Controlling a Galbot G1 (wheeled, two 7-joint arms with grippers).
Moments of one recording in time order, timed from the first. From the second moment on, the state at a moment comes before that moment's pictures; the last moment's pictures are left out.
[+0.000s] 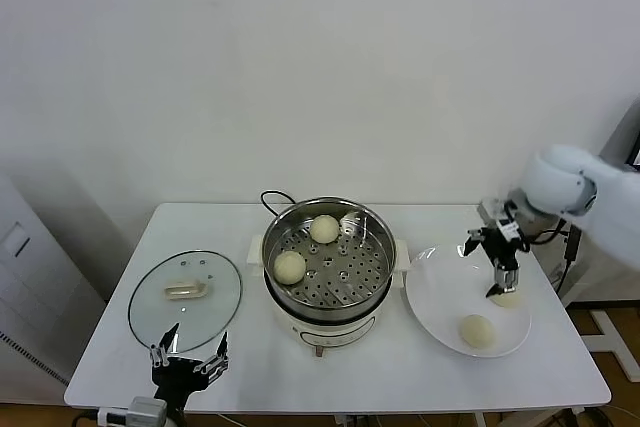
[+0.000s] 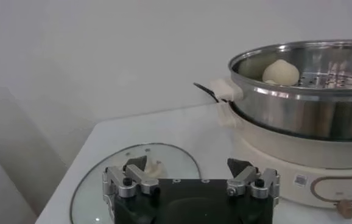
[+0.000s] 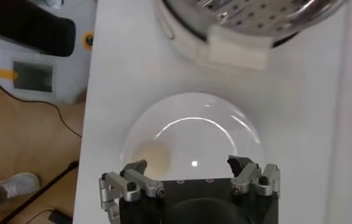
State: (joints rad) left arm 1.75 -1.61 -0.59 -2.29 0.21 0.36 0.18; right arm 0.29 0.46 -0.98 1.57 0.03 -0.29 -1.28
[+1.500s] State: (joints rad) left arm 1.74 -1.61 -0.61 -2.25 0.20 0.38 0.19; right arm -0.27 0.57 -0.55 1.37 -0.21 -0.25 -1.26
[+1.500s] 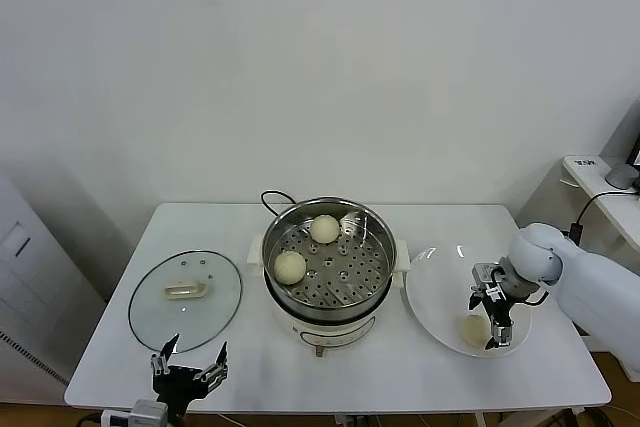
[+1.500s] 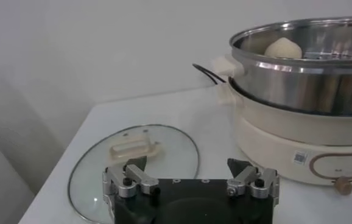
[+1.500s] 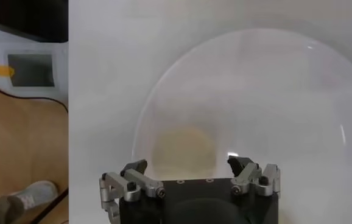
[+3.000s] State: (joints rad) left arm 1.68 -1.61 -0.60 -2.21 0.22 0.40 0.17; right arm 0.27 0.62 -0.91 1.30 0.02 -0.30 -1.32
